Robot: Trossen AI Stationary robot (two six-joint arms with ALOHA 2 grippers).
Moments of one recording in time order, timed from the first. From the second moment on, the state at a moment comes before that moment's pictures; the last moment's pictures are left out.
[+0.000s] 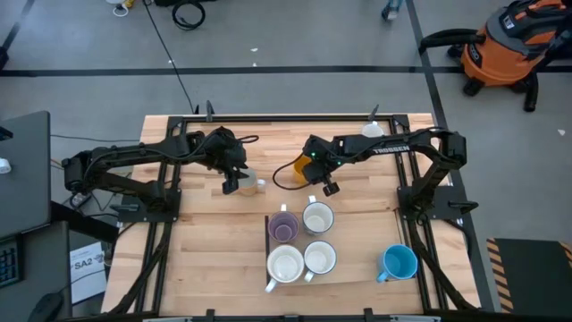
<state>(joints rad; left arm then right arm) 0.32 1.20 0.88 -0.54 0.15 0.09 -0.25 1.67 1.10 -0.52 -0.13 -0.70</state>
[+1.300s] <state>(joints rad) 0.32 1.20 0.88 -0.51 0.15 0.09 -0.21 1.30 1.36 -1.07 -0.09 -0.14</state>
